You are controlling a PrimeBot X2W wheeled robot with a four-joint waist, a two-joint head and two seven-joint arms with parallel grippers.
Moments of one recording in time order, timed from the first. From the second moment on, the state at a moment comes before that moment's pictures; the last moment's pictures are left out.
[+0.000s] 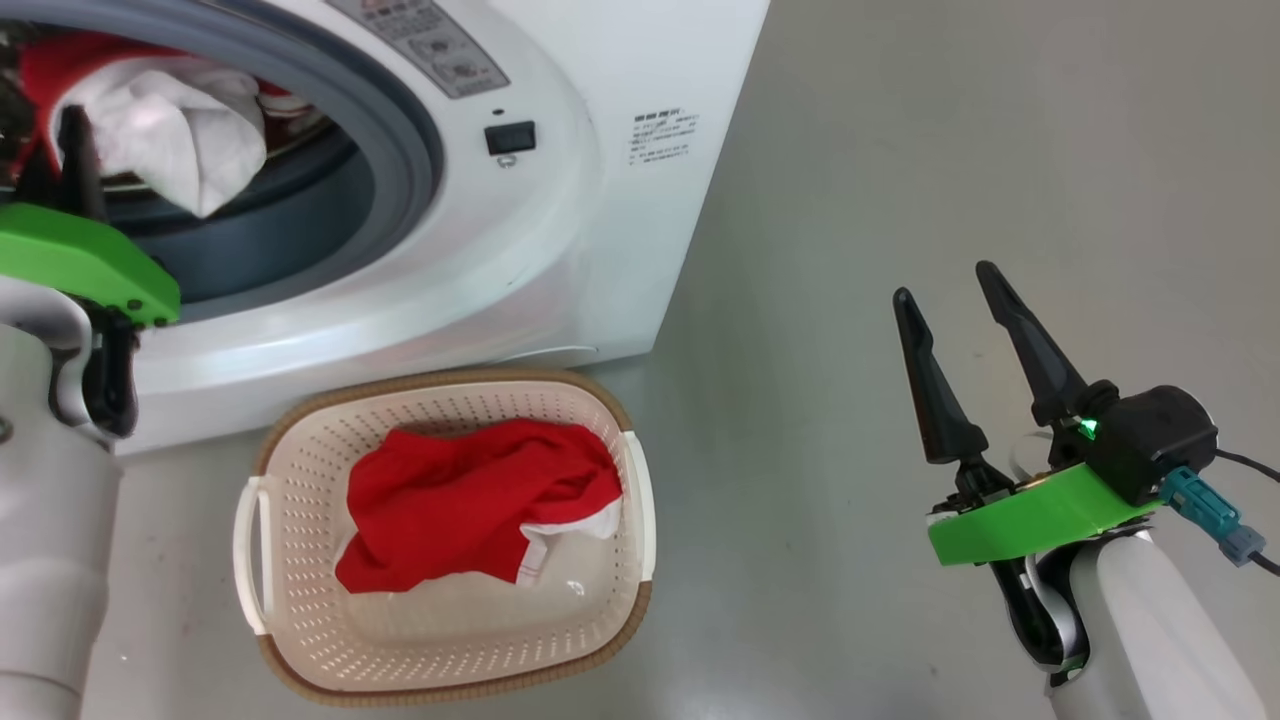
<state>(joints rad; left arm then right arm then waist) -1.04 0.30 -0.22 1.05 -0.60 -0.05 -0.25 -0.29 -0.06 0.10 0.16 0.26 0.13 -0.26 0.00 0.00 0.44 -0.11</state>
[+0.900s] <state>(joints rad) -0.55 0.19 0.03 0.40 -0.41 0.00 -0.25 -0.18 -0.07 0.07 0.18 0.26 0.13 -0.26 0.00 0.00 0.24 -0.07</state>
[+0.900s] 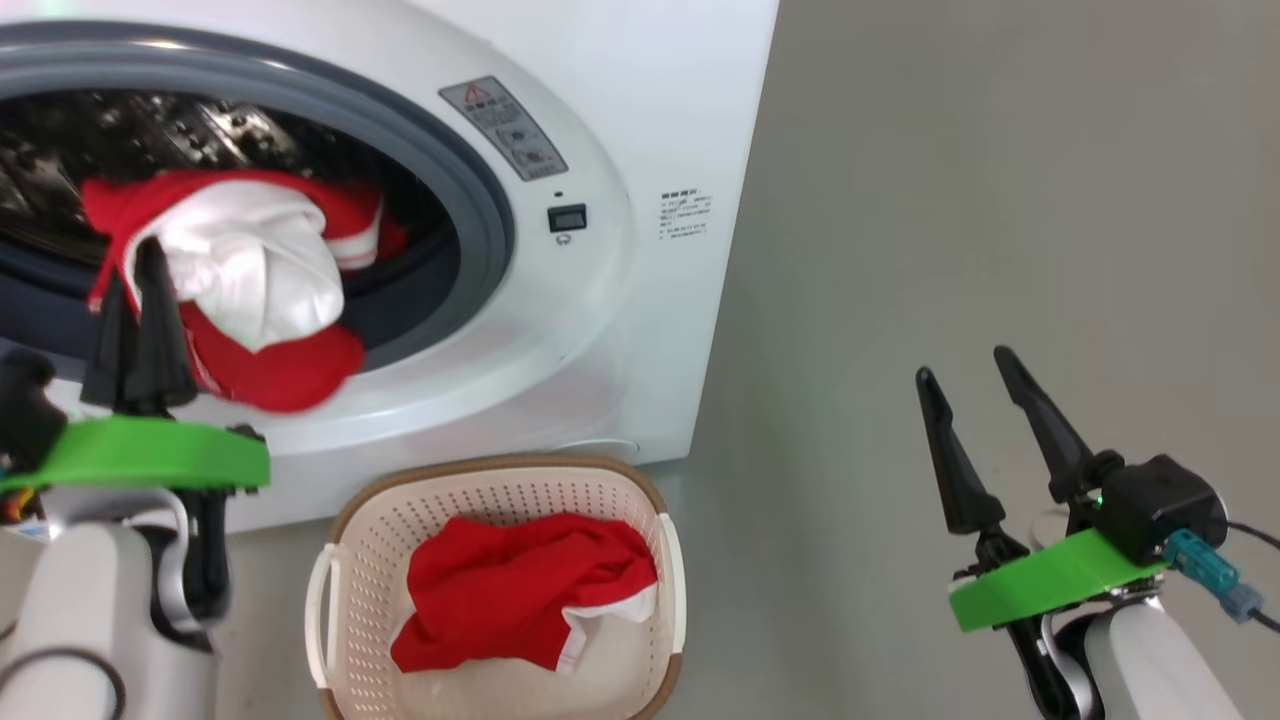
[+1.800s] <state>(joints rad) -0.22 0.04 0.02 0.05 -0.38 -0.02 -0.26 -0.14 -0.06 0.05 0.17 0.26 0.13 -0.26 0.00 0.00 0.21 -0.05</state>
